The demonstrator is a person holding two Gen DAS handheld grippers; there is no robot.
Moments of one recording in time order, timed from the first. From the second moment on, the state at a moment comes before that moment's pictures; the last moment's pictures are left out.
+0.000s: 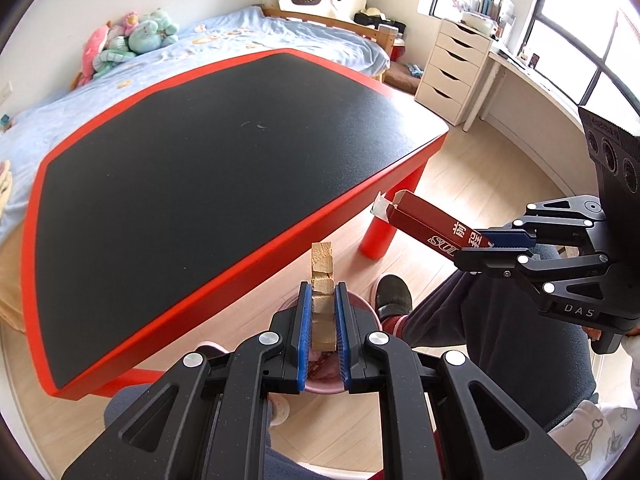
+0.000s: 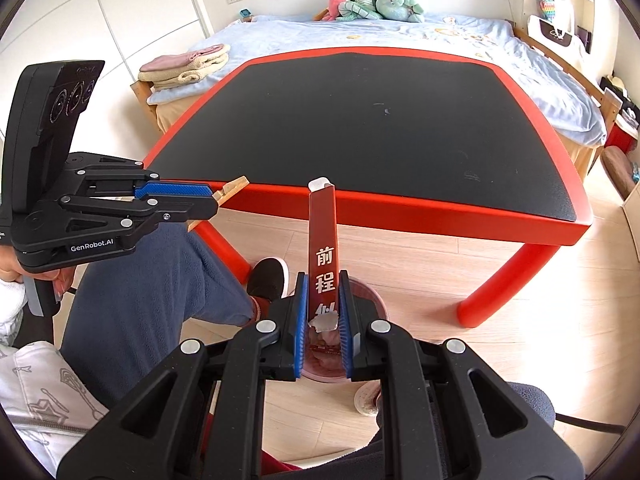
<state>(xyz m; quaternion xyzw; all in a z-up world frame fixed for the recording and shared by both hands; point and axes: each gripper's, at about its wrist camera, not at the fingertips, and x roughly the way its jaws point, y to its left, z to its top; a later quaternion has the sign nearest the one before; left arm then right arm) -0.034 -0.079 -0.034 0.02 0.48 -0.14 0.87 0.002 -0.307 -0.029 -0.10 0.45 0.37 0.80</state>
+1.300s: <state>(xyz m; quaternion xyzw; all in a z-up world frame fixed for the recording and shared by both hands) -0.026 -0.031 0.004 -0.03 0.42 -0.04 0.91 0.053 -0.299 0.021 -0.08 0.42 0.31 0.85</state>
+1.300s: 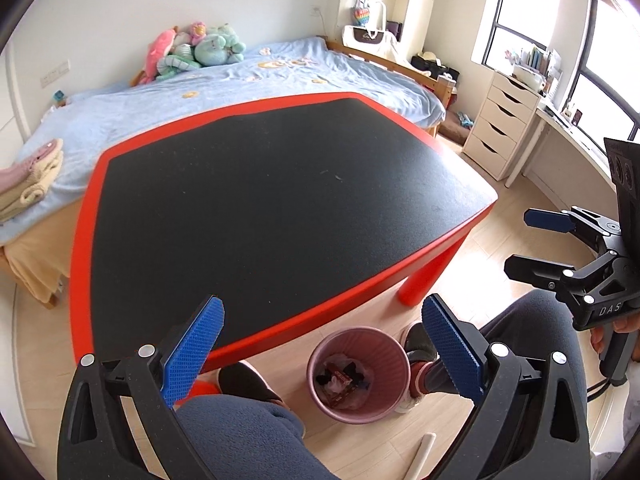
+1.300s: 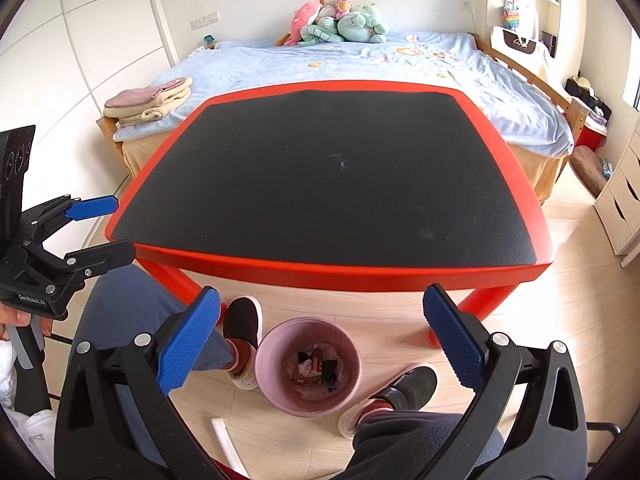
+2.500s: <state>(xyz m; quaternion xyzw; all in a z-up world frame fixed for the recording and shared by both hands) 0.008 0.024 0.040 -0.06 0.39 0.05 0.92 0.125 -0.268 0.069 -0.08 0.38 0.31 0.87</state>
